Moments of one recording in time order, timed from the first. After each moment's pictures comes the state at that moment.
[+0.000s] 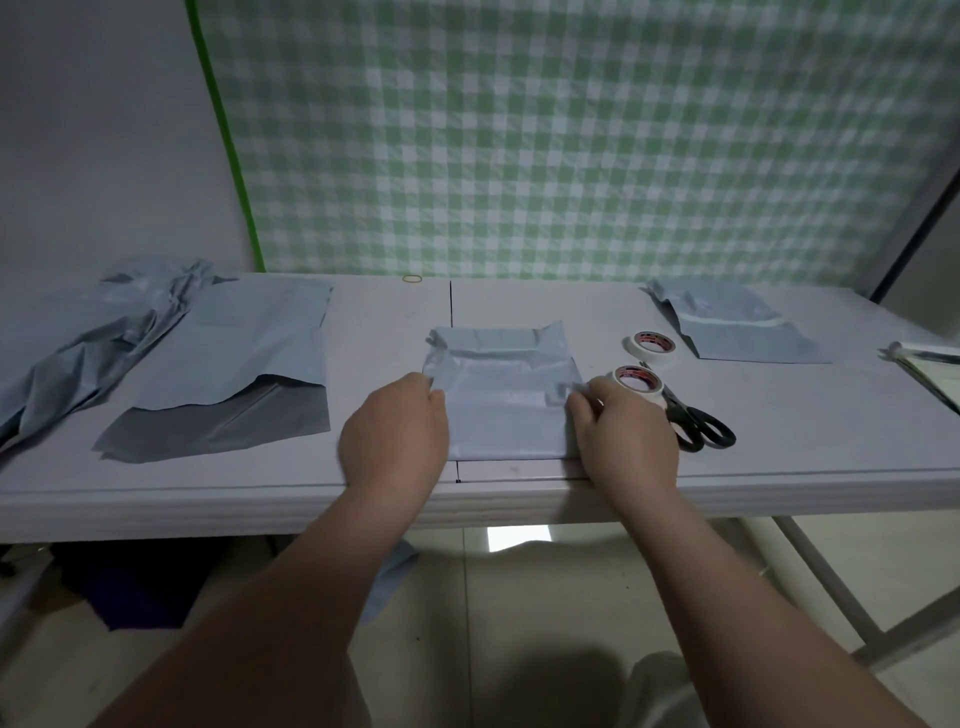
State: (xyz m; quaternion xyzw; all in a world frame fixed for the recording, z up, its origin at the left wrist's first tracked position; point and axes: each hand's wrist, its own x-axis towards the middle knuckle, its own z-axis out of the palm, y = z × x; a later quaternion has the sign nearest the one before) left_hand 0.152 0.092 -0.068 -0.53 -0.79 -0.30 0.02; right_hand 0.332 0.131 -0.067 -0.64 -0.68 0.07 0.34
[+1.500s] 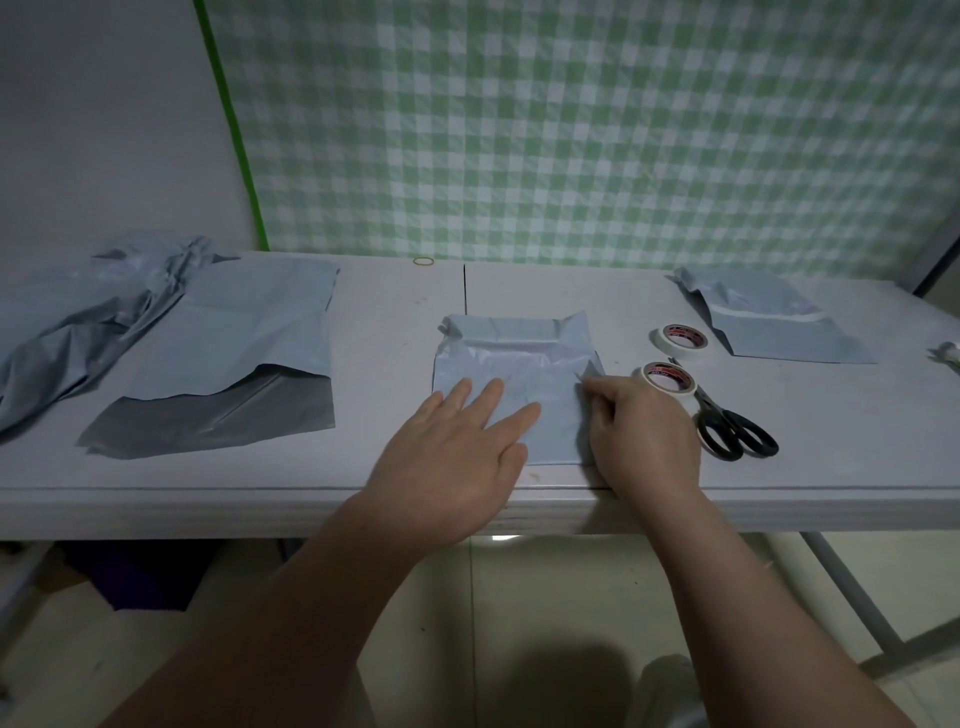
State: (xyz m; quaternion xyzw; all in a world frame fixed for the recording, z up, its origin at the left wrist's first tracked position) left_hand 0.158 0.082 -0.074 -0.77 -0.63 -0.07 -0.02; right_hand 0.325 0.141 -0.068 -0.64 -0.72 0.04 0.28
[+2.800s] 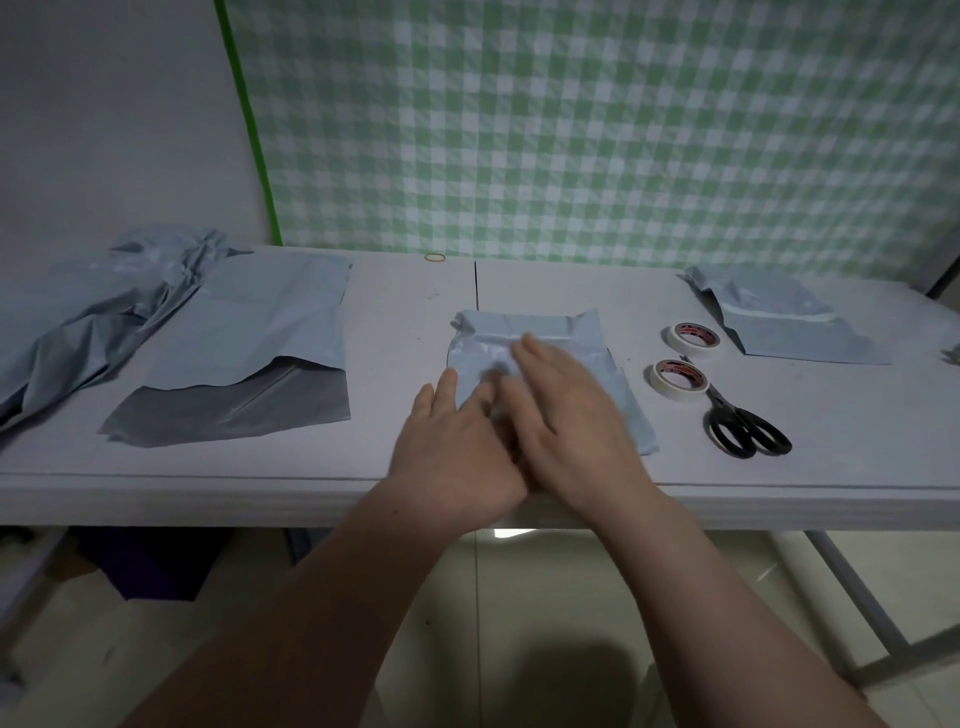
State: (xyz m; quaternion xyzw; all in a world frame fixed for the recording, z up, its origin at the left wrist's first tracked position) left_hand 0.167 0.083 -0.064 -0.72 -0.69 -0.02 -0.05; right_hand 0.279 0.114 -0.054 -0.46 -0.83 0.11 0.29
